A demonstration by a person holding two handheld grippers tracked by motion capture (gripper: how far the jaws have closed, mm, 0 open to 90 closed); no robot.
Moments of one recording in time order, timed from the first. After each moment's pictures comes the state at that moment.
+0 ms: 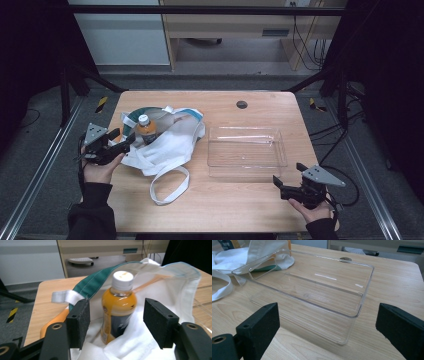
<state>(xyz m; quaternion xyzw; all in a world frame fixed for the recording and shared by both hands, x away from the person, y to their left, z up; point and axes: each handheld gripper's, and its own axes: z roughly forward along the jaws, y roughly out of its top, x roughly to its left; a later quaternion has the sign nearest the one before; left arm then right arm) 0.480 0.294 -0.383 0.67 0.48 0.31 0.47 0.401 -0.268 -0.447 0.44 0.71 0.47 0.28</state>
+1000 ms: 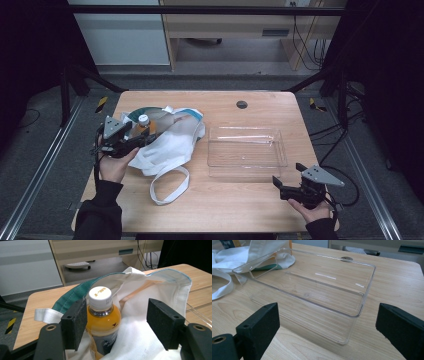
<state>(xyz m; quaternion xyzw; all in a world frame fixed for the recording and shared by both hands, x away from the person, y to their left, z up) 0.500 0.259 -0.378 0.69 0.46 0.32 0.46 0.402 -0.267 -0.448 0.44 0.71 0.47 0.28</state>
